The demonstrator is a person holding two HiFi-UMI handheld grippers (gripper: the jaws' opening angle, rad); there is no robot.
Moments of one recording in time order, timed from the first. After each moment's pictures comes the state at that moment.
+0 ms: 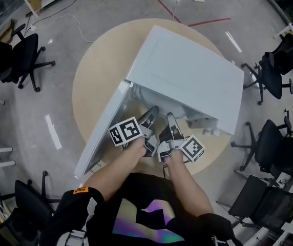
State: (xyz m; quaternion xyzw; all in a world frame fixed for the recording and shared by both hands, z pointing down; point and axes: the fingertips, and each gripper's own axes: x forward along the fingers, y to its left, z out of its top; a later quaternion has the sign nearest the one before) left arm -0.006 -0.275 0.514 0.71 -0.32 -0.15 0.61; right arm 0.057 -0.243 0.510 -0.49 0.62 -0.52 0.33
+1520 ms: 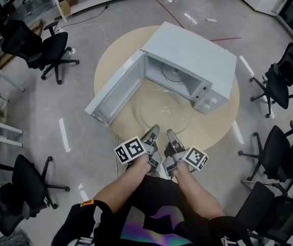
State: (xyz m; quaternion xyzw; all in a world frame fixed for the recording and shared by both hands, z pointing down) left arm -0.027 -0.010 0.516 0.68 -0.40 -0.19 0.58; right arm 0.042 0.004 0.516 -0.40 0.70 -0.54 0.23
